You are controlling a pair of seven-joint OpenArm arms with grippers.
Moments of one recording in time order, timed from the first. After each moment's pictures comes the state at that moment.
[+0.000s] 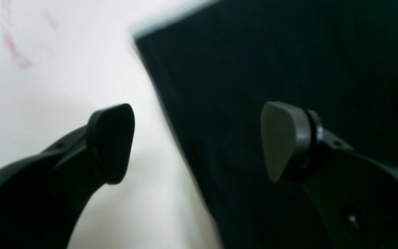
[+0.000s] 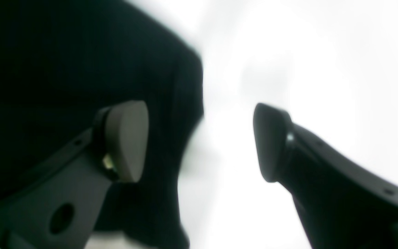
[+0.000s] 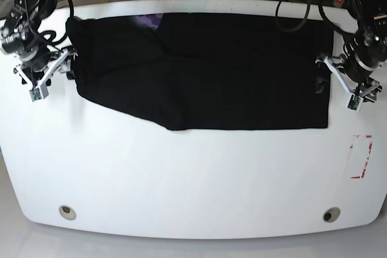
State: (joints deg) left arm 8.1 -22.4 -25.5 105.9 -21.7 -35.6 51.1; right arm -5.0 17.2 39.1 101.9 29.6 41.1 -71.5
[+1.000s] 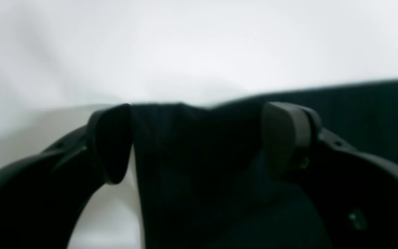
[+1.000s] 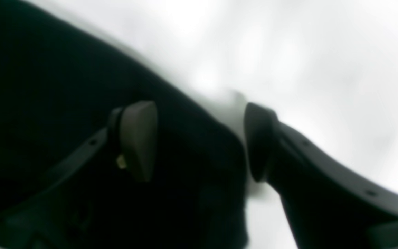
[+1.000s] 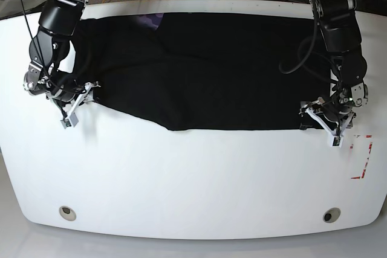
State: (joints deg) left arm -19.1 -17.5 -17.8 54.5 -7.3 -30.3 30.1; right arm 11.2 18.8 22.5 67.8 20.1 41.0 -58.7
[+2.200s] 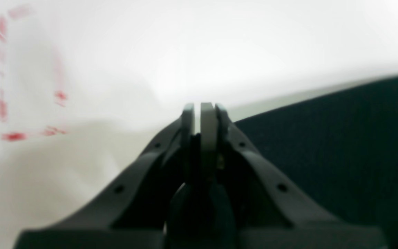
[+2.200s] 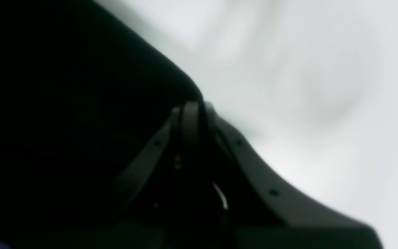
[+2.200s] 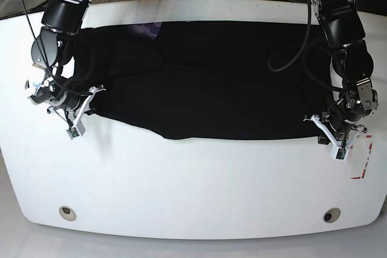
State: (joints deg) left arm -15.0 -17.4 -18.0 75.9 -7.4 -30.7 41.4; right arm 10.0 17.6 20.3 80.3 20.5 41.1 -63.7
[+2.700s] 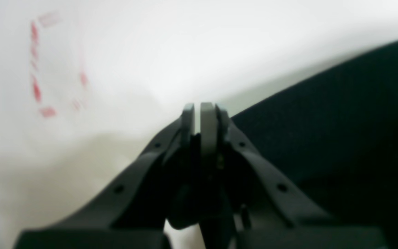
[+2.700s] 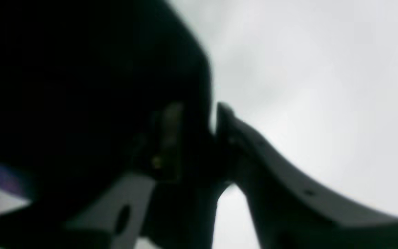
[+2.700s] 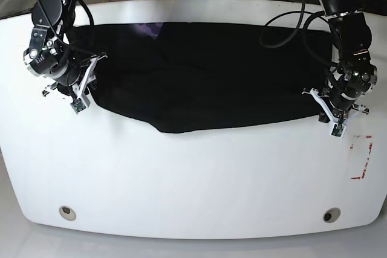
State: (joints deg) left arm -2.7 -17.3 -18.3 92.3 -7.3 -30.8 46.3; right arm -6.3 17.5 20.7 105.6 21.1 41.1 -69.1
